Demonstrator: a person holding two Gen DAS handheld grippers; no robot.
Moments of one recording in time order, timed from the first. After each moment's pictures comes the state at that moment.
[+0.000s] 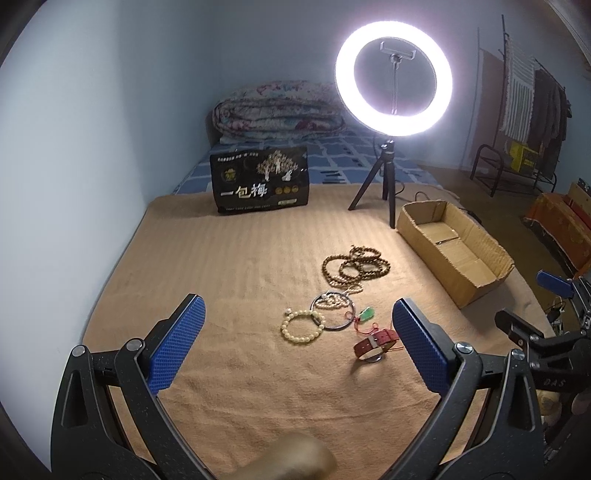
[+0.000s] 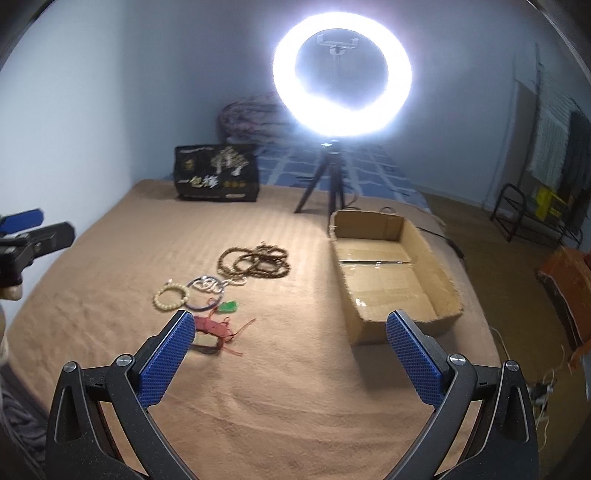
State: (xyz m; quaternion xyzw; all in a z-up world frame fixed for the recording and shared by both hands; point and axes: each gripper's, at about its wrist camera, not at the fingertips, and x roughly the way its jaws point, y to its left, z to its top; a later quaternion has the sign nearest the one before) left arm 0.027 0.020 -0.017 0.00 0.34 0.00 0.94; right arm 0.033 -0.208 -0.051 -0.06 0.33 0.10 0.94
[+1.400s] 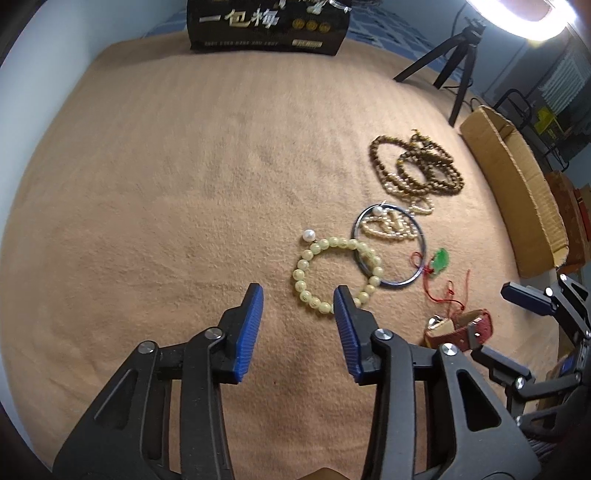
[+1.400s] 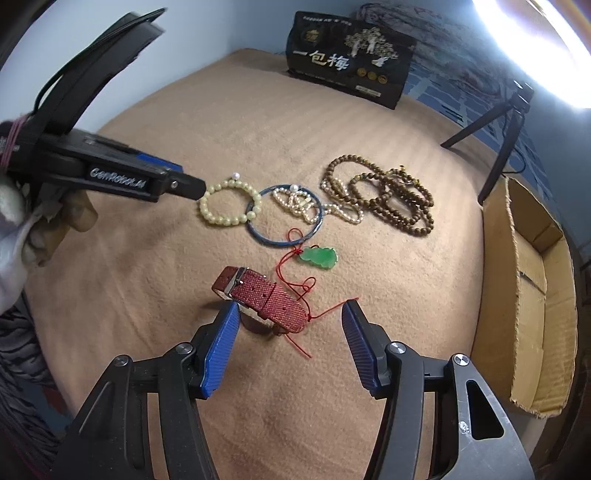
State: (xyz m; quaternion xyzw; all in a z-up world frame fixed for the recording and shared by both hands) left arm 0.162 0.060 -0.176 -0.08 0.58 -0.02 0.81; right arm 0.119 -0.120 -0.155 -0.20 0.49 0.29 0.80
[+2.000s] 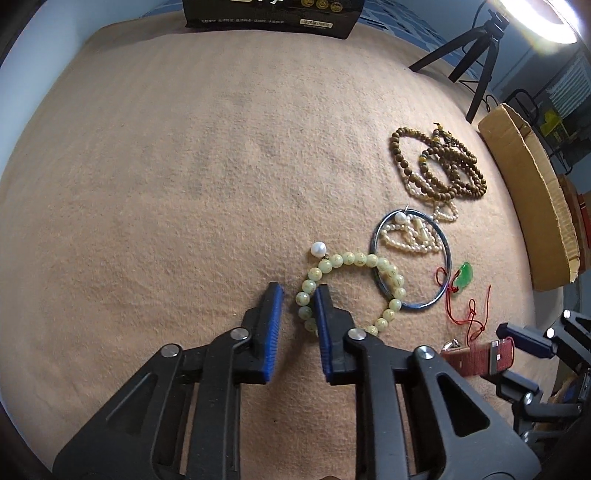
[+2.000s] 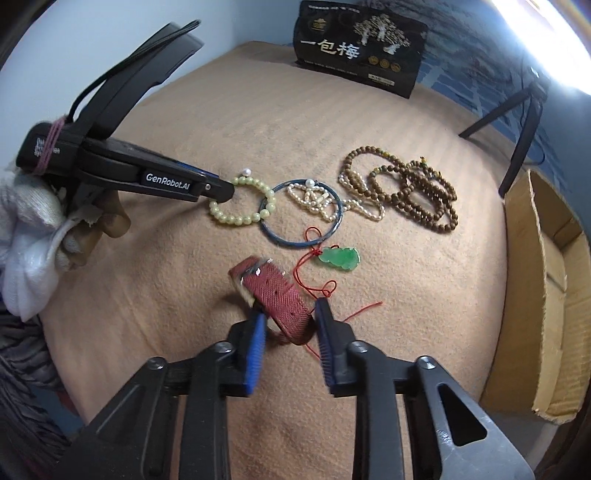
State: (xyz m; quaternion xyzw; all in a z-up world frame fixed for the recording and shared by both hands) left arm 0.188 0.059 -0.204 -0.10 0.59 -0.02 0.80; right arm 0.127 -0.117 -0.163 -0.16 0.51 0.31 0.79
